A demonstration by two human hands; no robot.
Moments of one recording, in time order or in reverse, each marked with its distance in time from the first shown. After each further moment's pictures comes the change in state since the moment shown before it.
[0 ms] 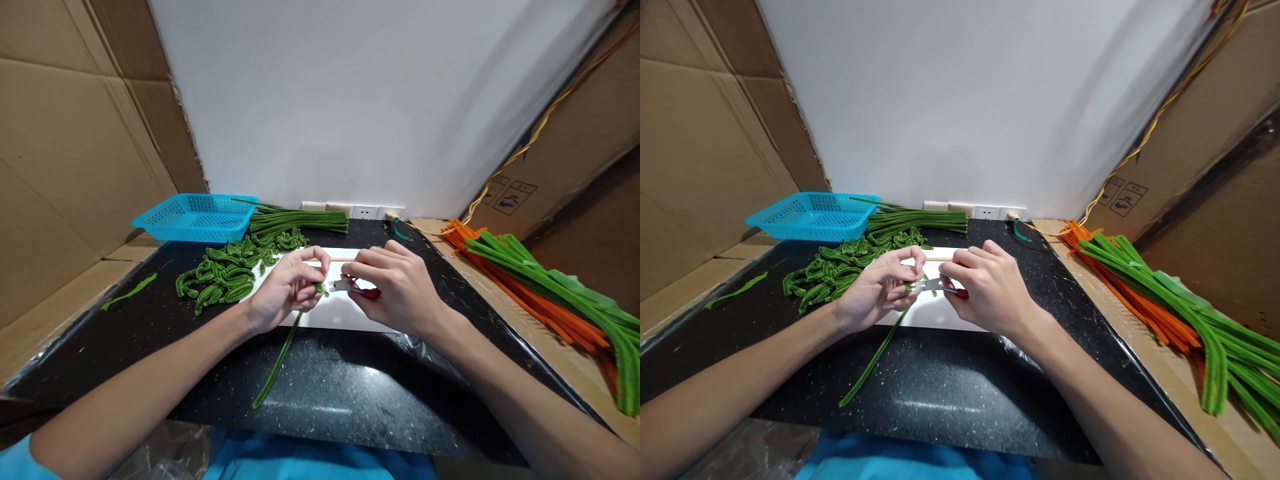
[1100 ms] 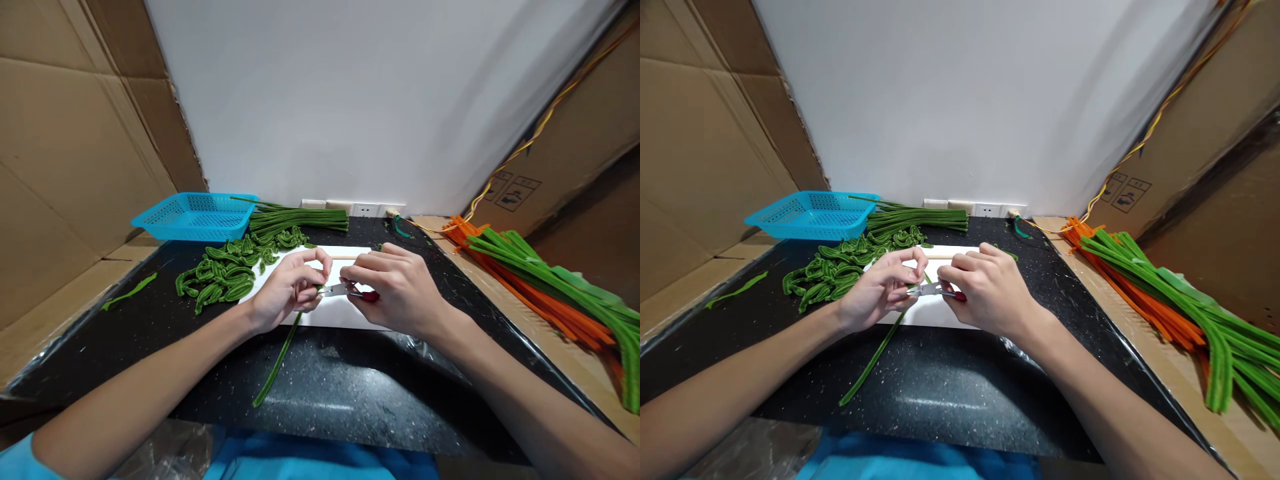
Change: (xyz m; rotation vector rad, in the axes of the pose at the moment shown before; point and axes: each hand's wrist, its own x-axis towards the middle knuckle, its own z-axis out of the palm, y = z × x) left_hand 0.001 -0.001 0.001 0.047 0.007 -0.023; right_hand -0.001 -0.001 -0.001 -0.019 -0.077 -0.016
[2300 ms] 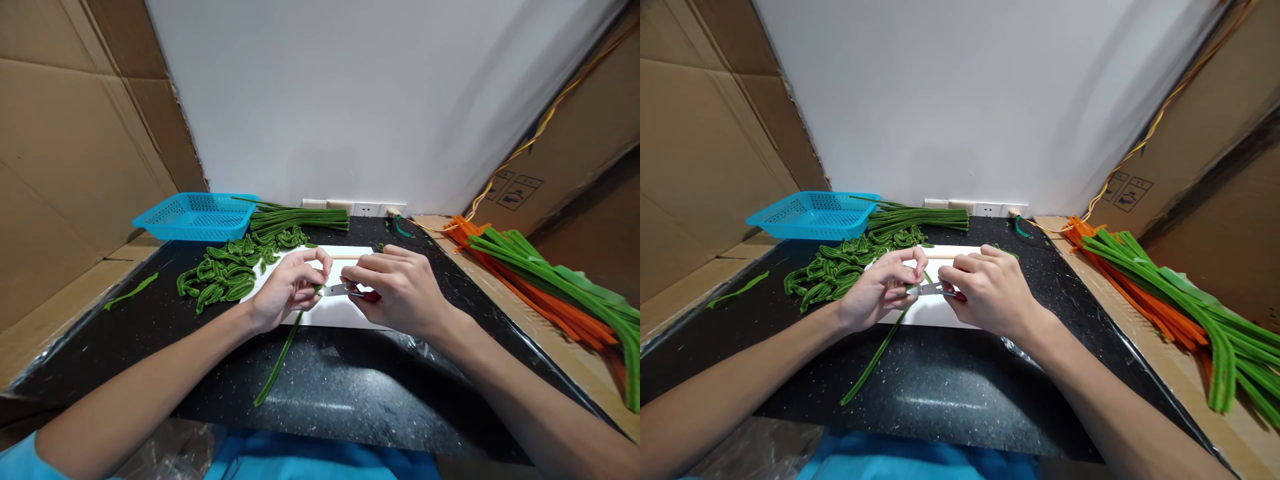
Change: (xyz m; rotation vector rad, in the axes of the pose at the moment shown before) left_hand 0.000 -0.001 -0.002 -0.025 -0.018 0.002; right_hand -0.001 -0.001 -0.001 -0.041 0.053 -0.017
